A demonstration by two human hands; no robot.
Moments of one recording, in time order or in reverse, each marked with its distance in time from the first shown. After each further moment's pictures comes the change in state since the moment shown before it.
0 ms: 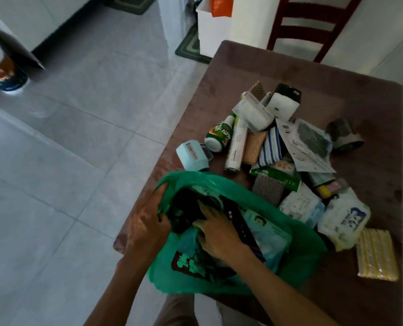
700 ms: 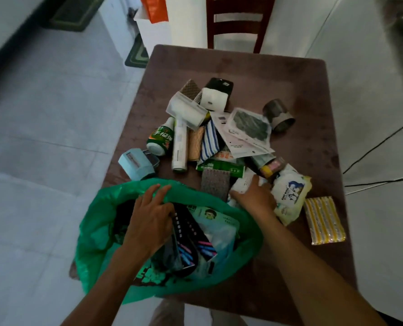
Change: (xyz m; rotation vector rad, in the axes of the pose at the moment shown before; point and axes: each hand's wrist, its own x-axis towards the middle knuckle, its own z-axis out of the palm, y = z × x) left_hand 0.015 0.099 0.076 0.494 -0.314 0.537; right_hand -0.071 0.210 -0.054 0.372 0.261 1.061
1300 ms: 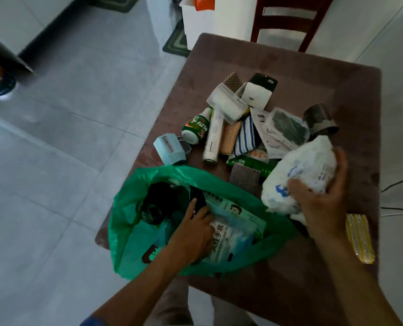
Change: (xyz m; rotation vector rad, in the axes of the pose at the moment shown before) left_hand -0.035 0.025 0.055 0.132 -0.227 0.185; right_hand -0.102 -0.009 -0.079 0.915 0.311 -0.537
